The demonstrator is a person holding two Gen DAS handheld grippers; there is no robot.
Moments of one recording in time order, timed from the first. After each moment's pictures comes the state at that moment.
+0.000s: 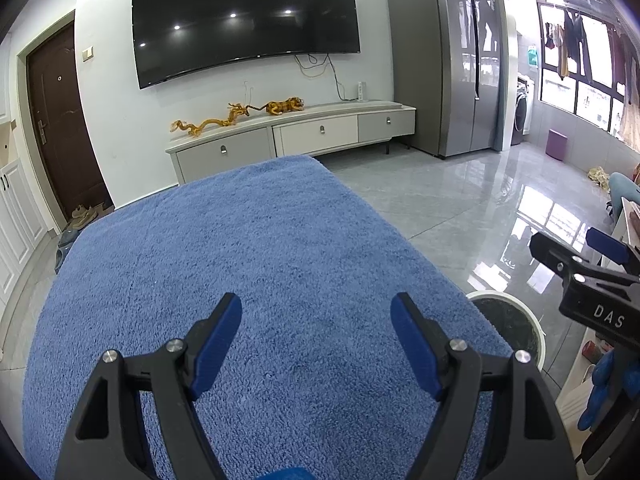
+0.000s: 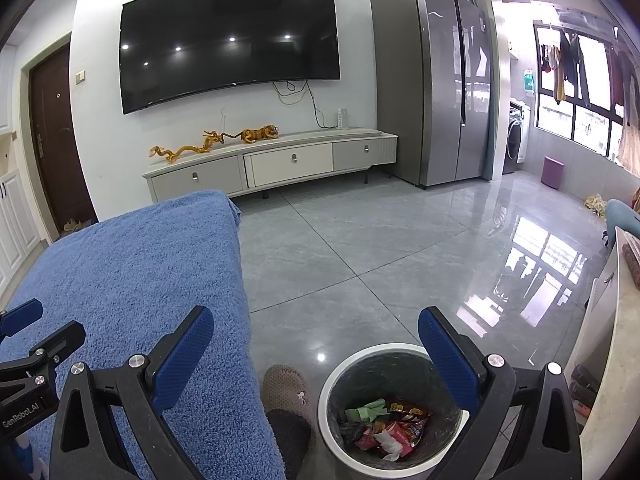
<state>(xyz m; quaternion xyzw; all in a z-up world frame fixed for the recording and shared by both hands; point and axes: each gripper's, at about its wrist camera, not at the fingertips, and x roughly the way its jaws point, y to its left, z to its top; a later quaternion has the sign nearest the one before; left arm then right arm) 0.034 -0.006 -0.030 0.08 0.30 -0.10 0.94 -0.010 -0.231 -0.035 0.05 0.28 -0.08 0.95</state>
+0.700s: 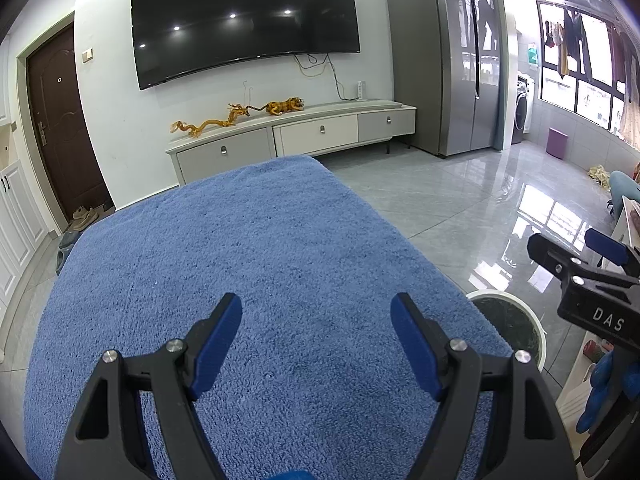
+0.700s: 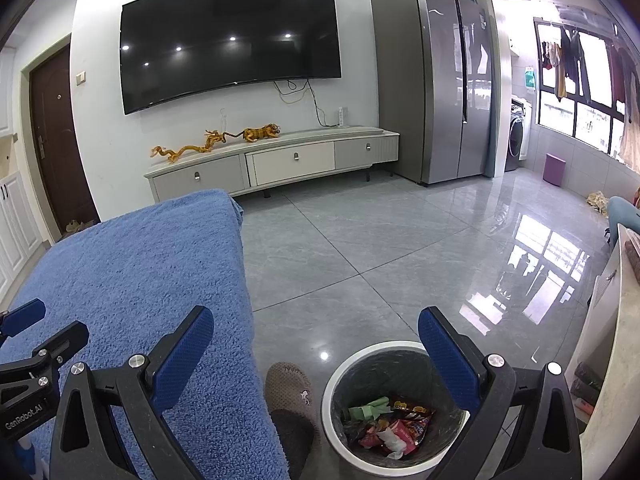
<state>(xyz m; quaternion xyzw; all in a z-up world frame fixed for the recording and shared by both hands) 0.034 -0.007 -0.030 0.08 0.30 -0.10 0.94 -0.006 -0.230 -0.034 0.06 0.28 -0.08 0.95</state>
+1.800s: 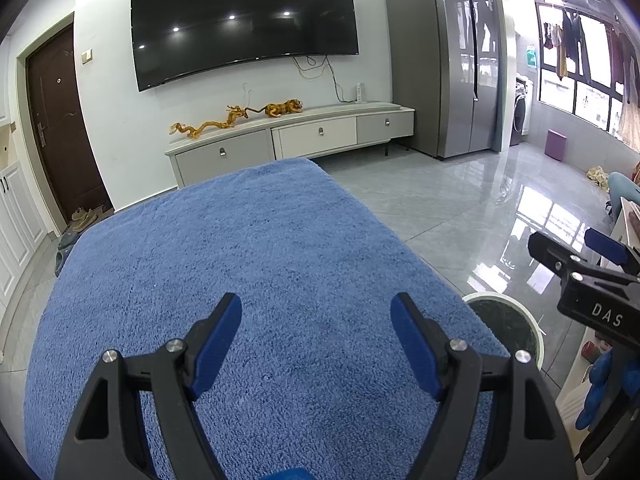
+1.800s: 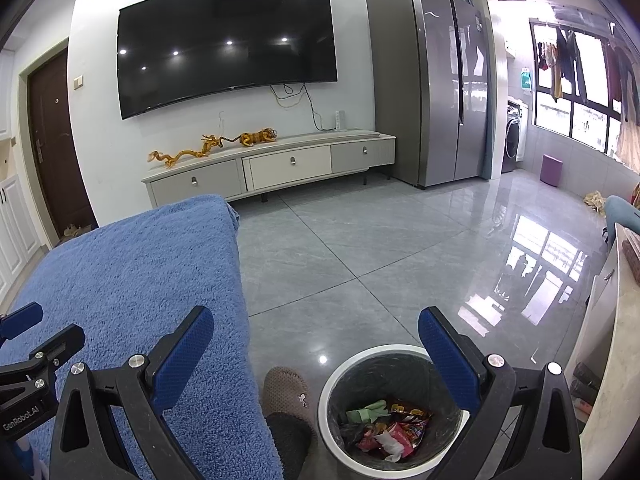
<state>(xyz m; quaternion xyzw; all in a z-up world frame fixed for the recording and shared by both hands) 0.035 -0.006 -0.026 0.08 0.30 -0.11 0.94 -0.008 -0.230 -0.031 0.06 0.28 -0.09 0.96</state>
